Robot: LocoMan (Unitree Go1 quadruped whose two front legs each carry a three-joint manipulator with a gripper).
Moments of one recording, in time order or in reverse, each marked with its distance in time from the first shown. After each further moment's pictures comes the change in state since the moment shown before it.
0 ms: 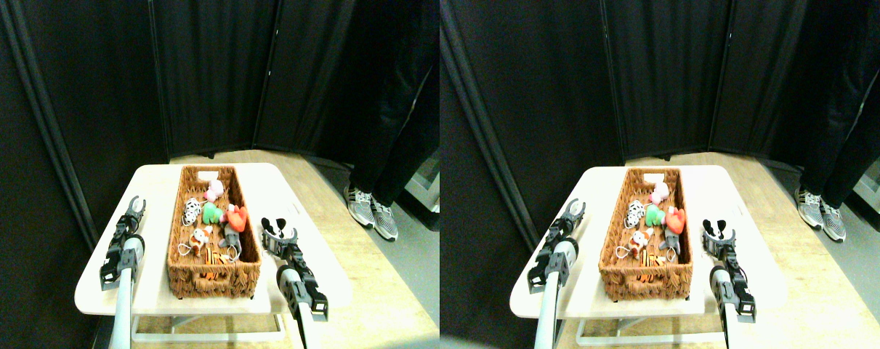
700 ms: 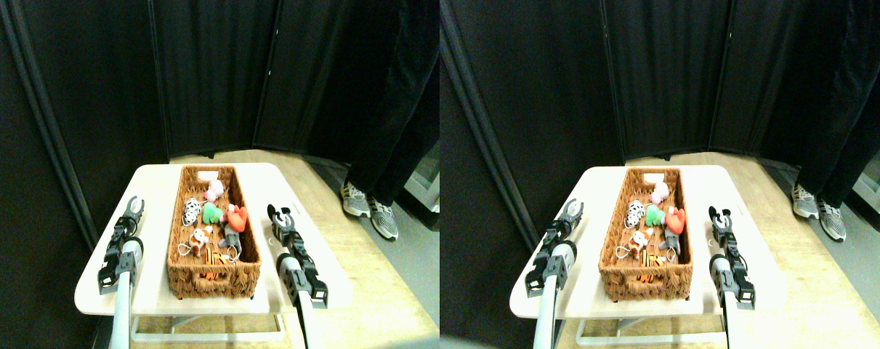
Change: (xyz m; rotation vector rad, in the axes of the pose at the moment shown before) right arm 0.005 0.035 0.007 -0.095 -0.074 0.084; left arm -0.005 -0.001 0.004 -0.010 -0.017 -0.025
